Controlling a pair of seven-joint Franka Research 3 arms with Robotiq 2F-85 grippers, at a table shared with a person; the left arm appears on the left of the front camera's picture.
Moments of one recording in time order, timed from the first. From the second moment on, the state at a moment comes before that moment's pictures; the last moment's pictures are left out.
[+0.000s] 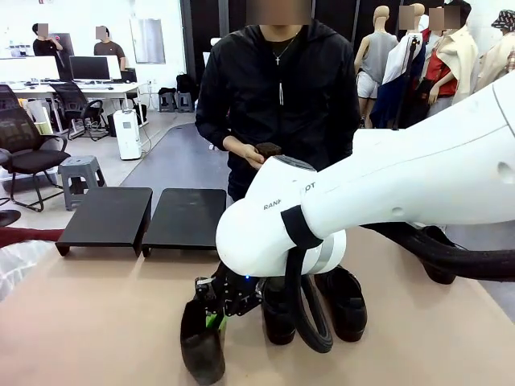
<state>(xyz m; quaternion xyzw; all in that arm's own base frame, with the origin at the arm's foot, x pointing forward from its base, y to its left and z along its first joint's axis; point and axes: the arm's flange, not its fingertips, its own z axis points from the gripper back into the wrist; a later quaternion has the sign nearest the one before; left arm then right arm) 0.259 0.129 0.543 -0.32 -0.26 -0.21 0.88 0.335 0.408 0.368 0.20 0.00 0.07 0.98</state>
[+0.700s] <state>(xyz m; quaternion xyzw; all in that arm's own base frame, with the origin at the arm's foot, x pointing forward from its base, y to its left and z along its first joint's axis) 0.259 0.129 0.543 -0.32 -0.26 -0.21 0.88 0.332 0.412 0.386 0.20 0.01 0.08 0.98</state>
